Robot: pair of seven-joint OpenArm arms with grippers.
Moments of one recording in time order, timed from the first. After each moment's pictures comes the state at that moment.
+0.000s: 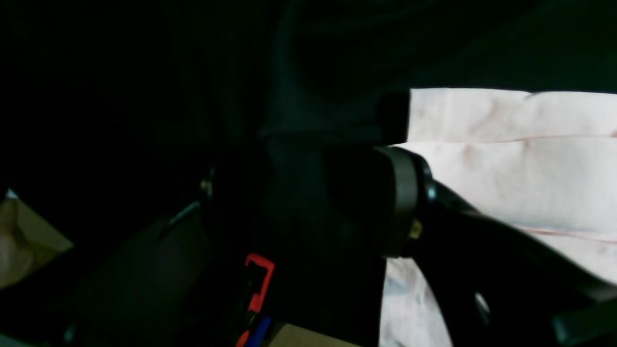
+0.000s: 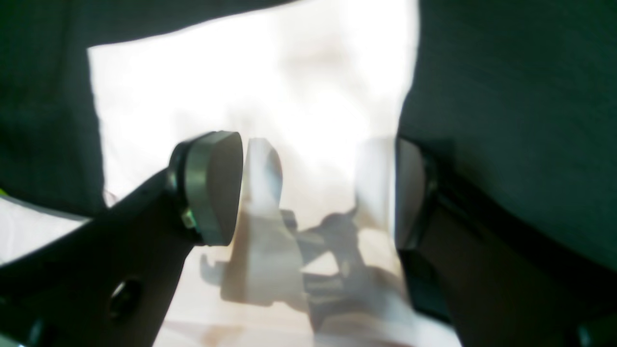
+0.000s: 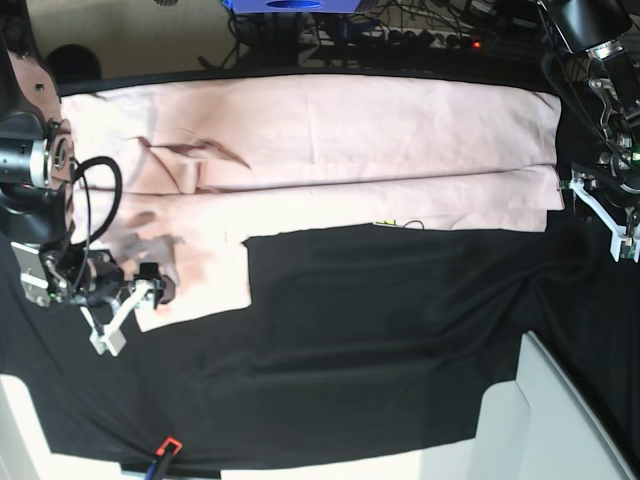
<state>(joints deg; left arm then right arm) 8.3 -18.5 -34.4 89.8 3.5 -25.7 43.3 35.1 14.0 5.5 16.0 9.2 35.2 -26.2</state>
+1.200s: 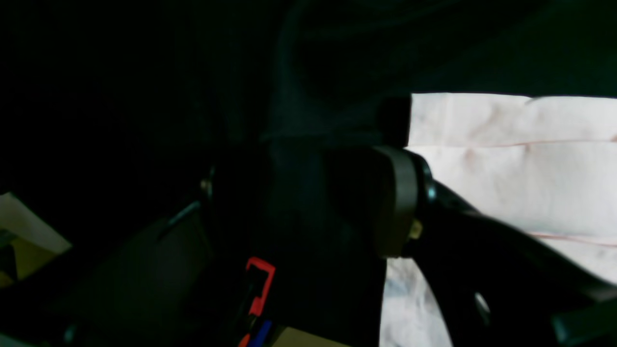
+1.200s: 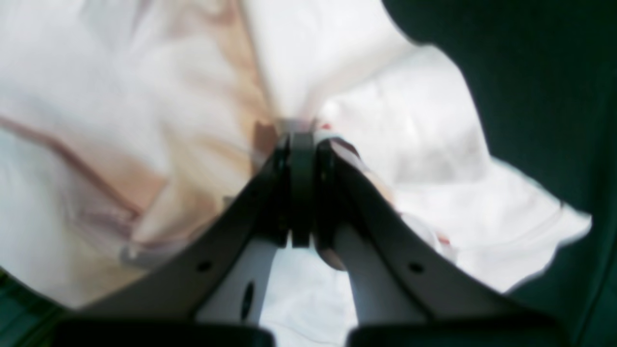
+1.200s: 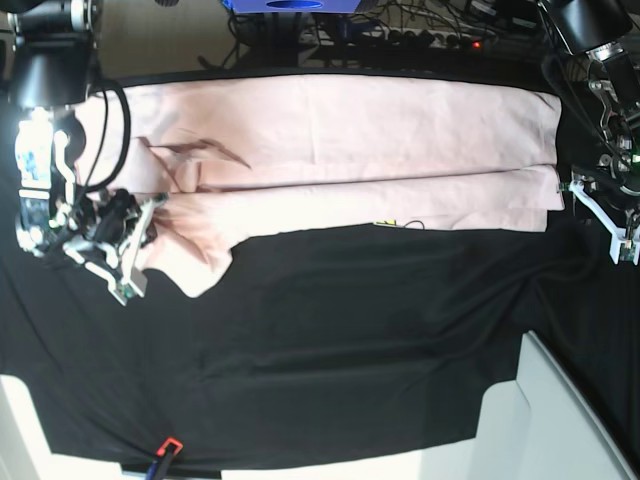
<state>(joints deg) 7.9 -18.6 -34.0 89.7 3.4 -25.7 43.1 3.2 11.4 5.8 78.9 9.4 35.3 -57.2</state>
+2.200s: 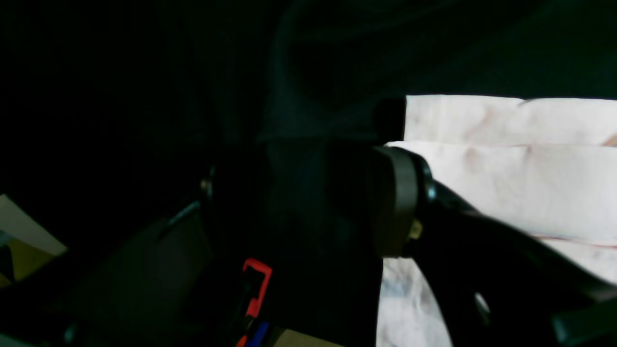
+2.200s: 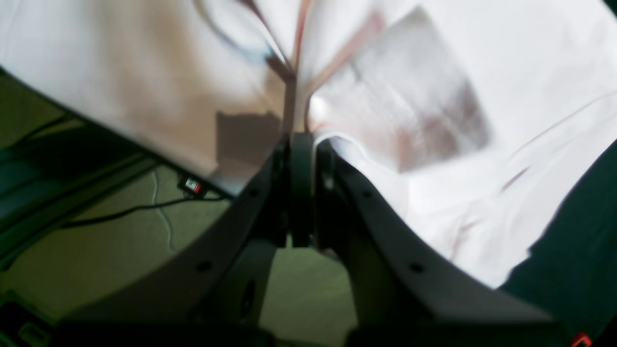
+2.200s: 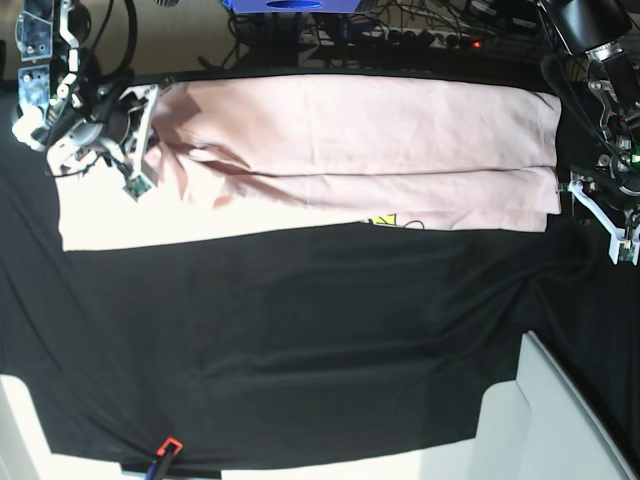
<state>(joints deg) 7.9 -18.5 -34.0 89.7 3.2 -25.7 43.1 -21.0 10.6 5.6 105.5 9.4 35.6 -64.1</state>
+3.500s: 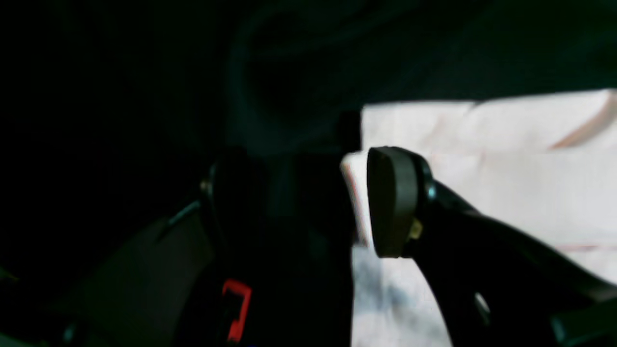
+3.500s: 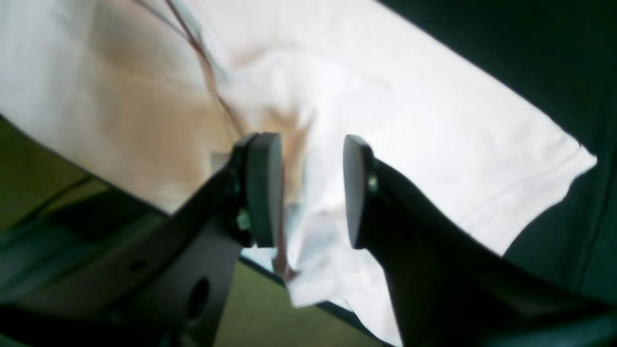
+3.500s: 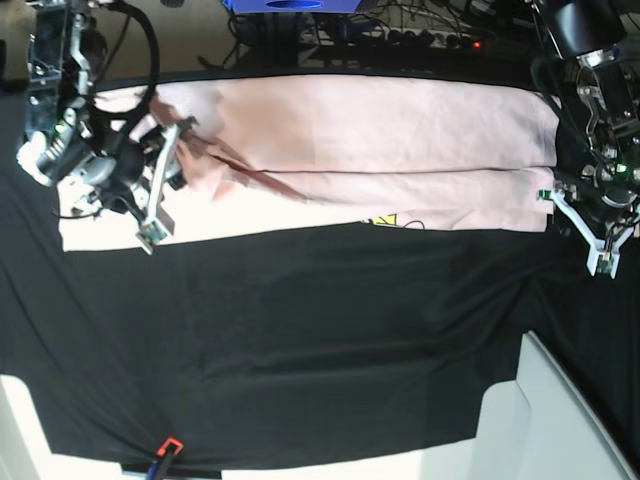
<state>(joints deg) 6.7 -18.2 -29.0 89.7 3.2 -25.8 42.4 -13.2 5.7 4.6 109.0 9.6 34.7 -67.1</state>
